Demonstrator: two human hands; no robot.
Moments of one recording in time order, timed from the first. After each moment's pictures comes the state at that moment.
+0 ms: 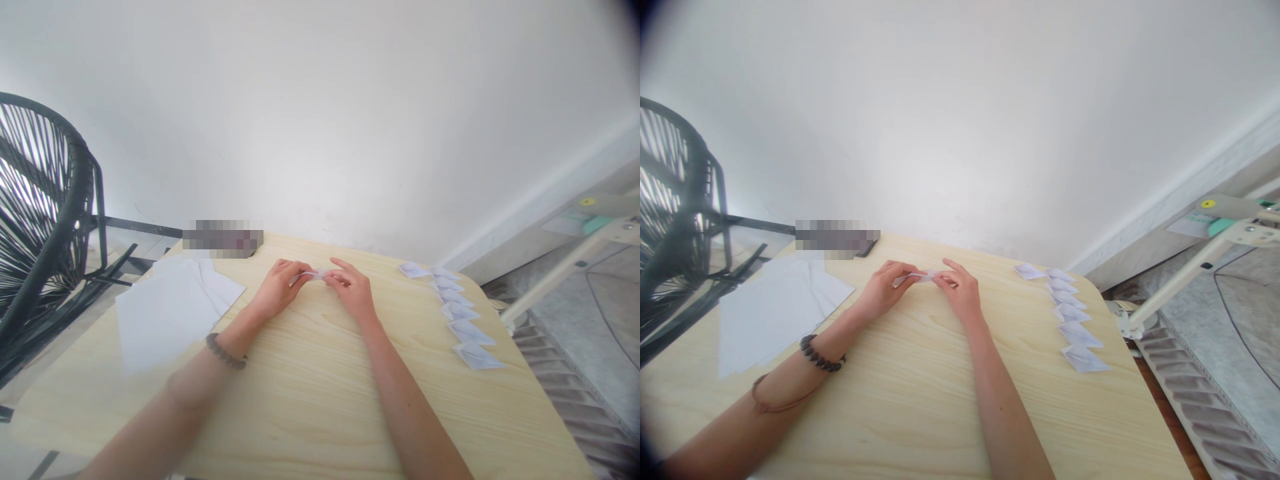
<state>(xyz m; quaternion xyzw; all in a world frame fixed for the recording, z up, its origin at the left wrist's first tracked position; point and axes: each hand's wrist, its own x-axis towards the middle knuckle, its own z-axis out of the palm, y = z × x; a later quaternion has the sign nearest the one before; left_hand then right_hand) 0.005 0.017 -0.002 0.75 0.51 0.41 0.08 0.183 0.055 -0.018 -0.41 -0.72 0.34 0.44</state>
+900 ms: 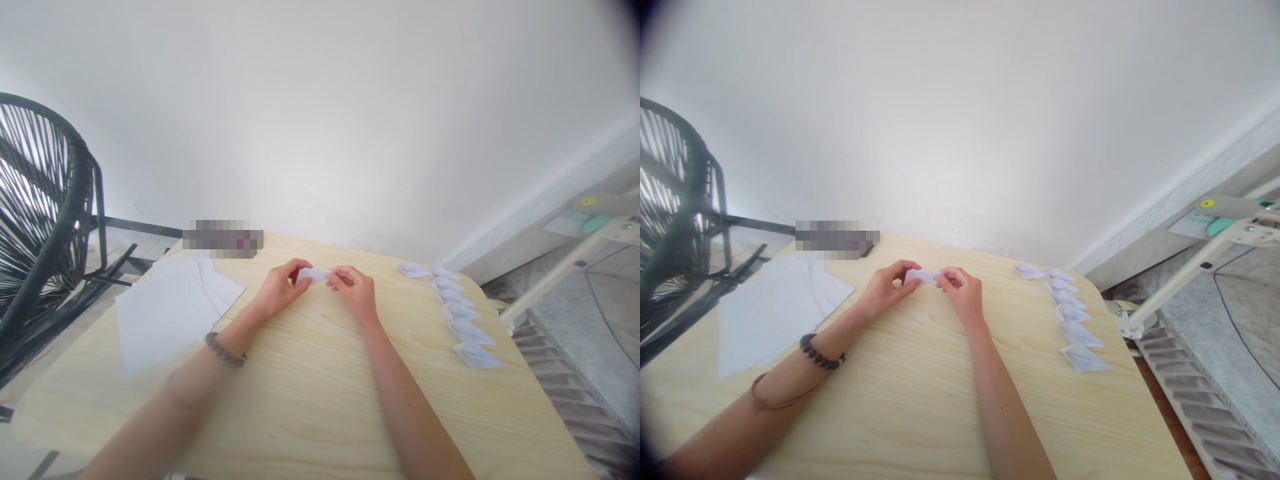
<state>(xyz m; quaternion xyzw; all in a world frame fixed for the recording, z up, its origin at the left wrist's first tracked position) 0.004 0.018 -0.004 0.69 0.54 0.41 0.25 0.181 0.050 -0.014 -0.44 -0.63 0.43 0.48</state>
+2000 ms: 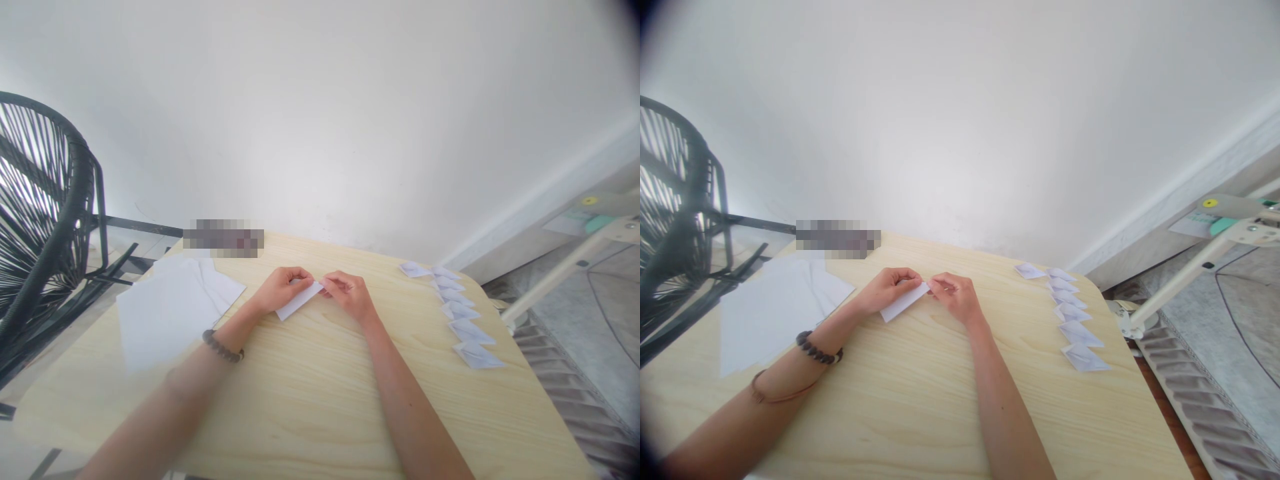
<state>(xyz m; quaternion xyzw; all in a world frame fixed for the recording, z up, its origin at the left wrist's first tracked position) 0.002 0.017 0.007 0.66 0.53 0.35 0.39 0.182 0.045 -0.009 -0.35 -0.70 0.49 0.39</state>
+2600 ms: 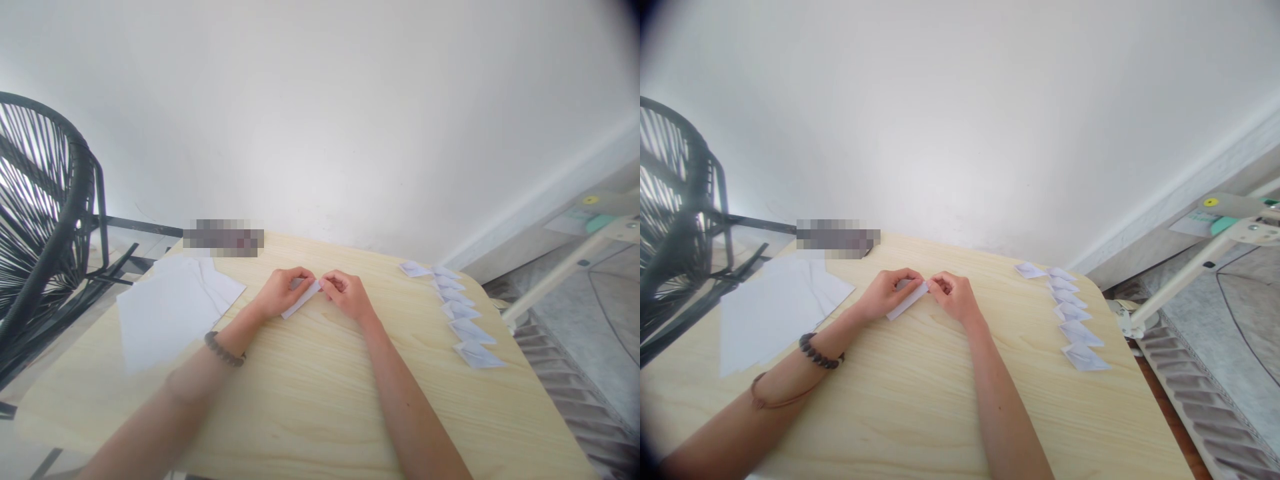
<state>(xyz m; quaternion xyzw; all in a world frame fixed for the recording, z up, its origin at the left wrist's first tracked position) 0.007 0.010 0.010 0.71 0.53 0.36 0.29 0.180 0.048 -0.010 -0.39 -0.74 0.43 0.35</state>
